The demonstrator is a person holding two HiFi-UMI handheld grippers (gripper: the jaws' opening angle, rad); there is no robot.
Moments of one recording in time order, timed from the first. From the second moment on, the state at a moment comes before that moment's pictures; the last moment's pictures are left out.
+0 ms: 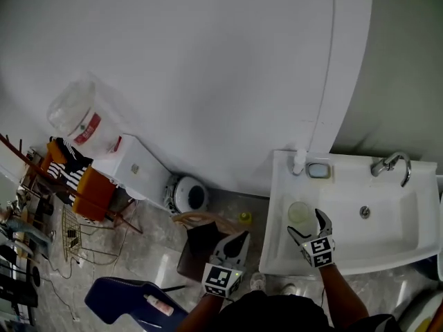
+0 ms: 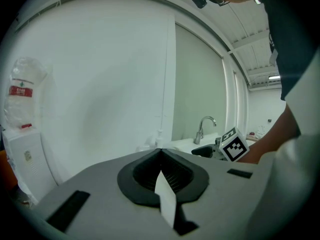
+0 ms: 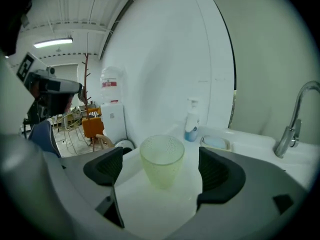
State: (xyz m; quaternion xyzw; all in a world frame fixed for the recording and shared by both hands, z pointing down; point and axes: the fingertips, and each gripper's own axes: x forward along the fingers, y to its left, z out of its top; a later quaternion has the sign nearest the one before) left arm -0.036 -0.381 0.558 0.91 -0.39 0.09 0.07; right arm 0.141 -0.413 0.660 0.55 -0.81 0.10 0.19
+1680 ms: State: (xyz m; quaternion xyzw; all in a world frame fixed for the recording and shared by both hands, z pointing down) left arm 0.037 -0.348 0.501 0.94 -0.32 0.03 0.07; right arm 0.179 -0.330 0.456 0.61 -0.78 -0.05 0.08
